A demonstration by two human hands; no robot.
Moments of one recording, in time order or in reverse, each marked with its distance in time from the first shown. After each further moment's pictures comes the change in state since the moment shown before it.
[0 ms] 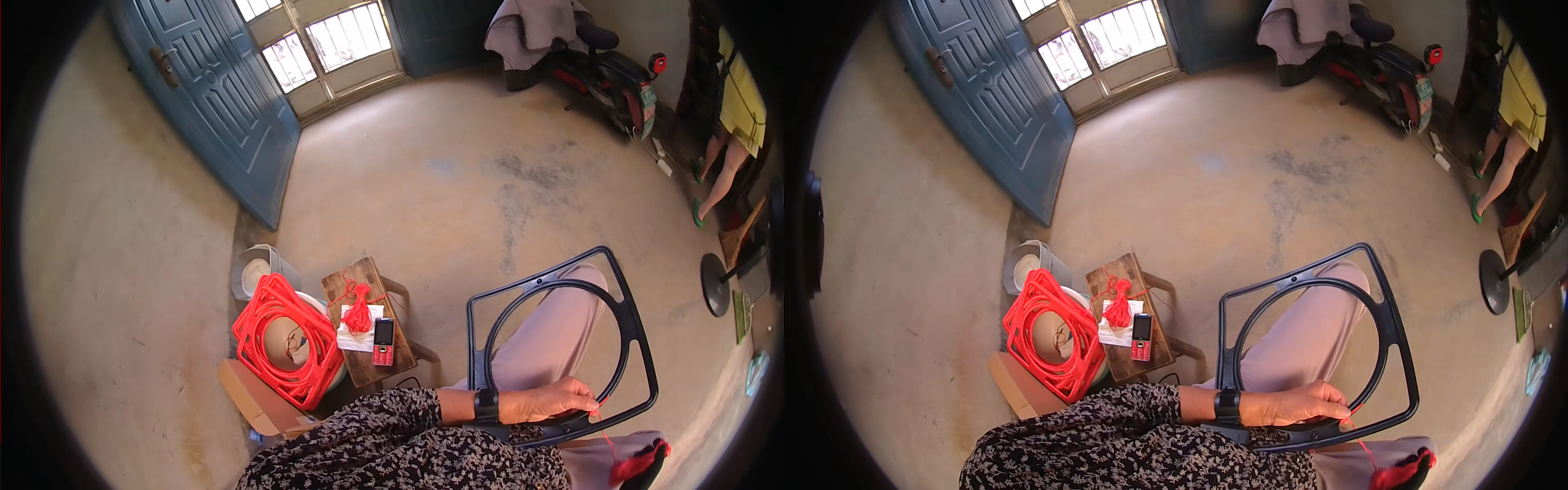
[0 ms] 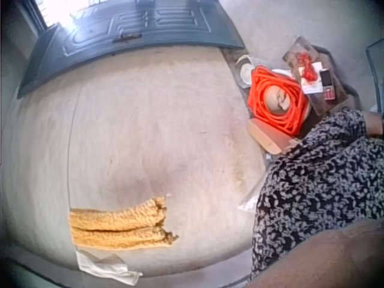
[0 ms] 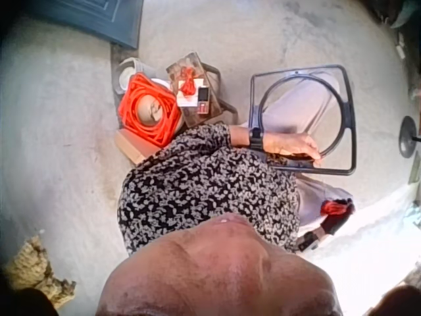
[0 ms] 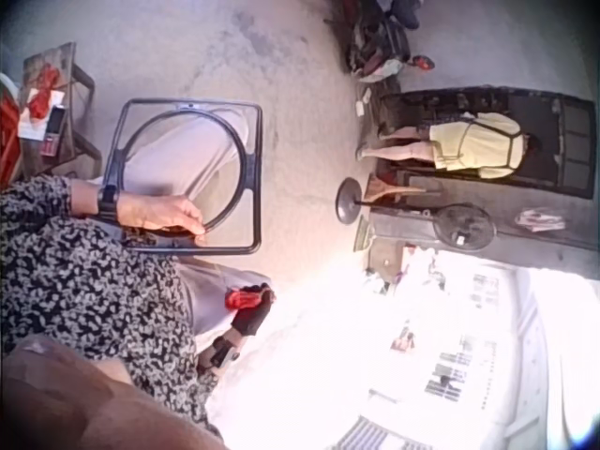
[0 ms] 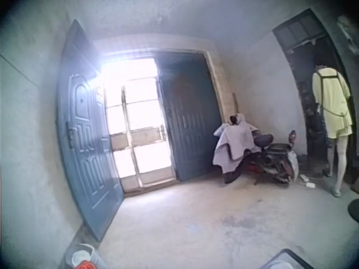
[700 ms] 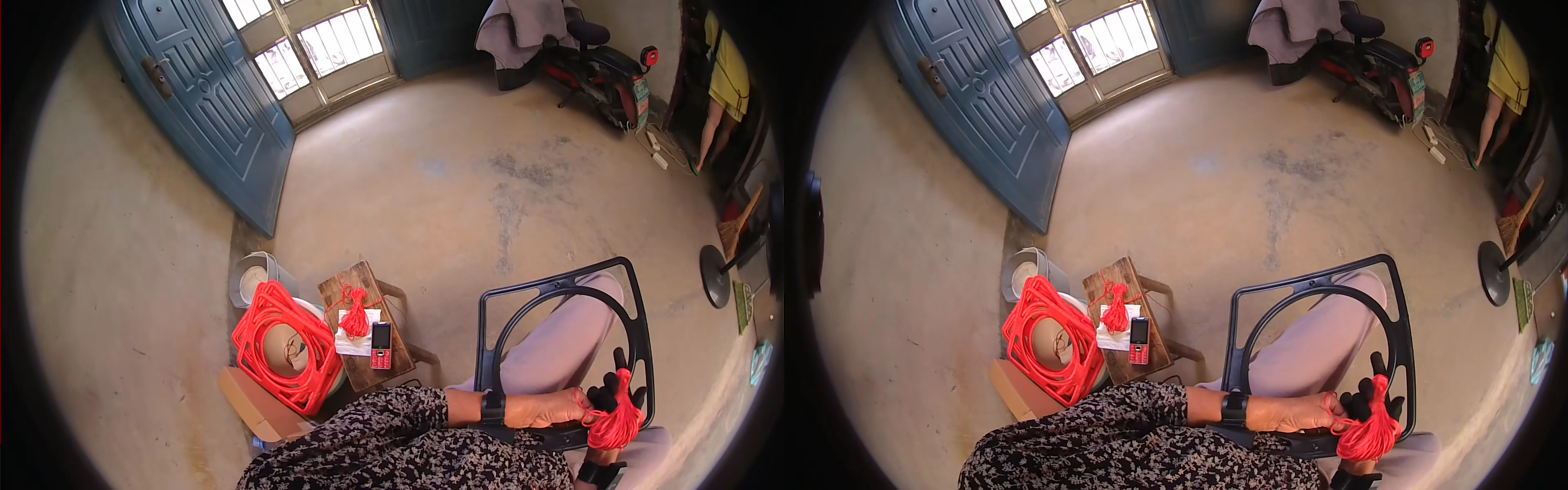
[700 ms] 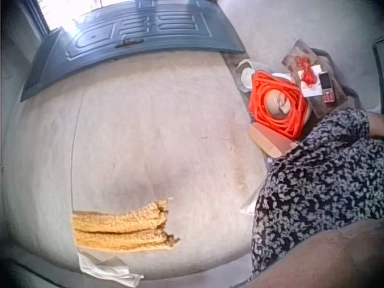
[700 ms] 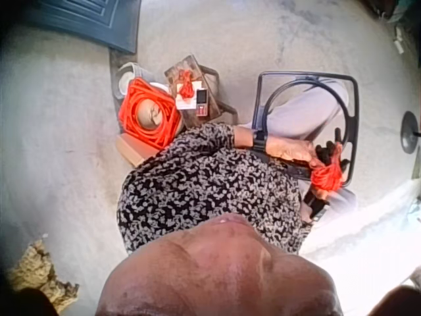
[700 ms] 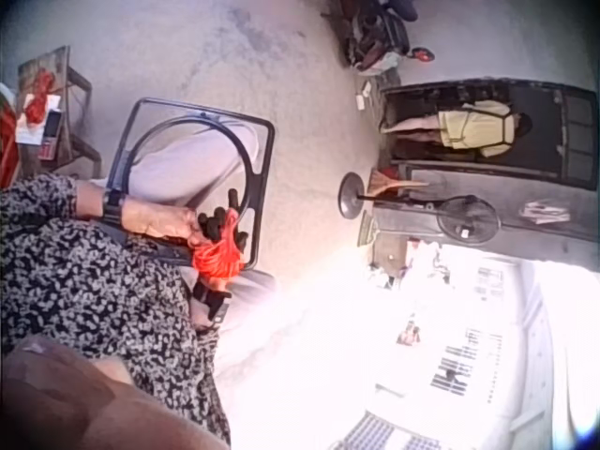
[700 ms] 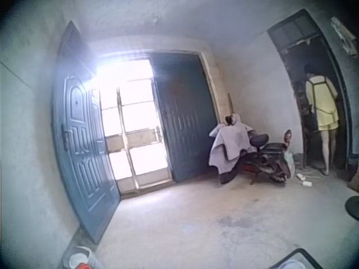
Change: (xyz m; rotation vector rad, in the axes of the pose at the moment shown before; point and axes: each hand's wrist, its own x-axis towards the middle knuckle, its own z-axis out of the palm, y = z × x) left_hand 0.012 -0.023 -0.006 0.162 -0.036 -0.067; right_hand -0.050 -0.048 0.202 0.058 -0.287 -0.469
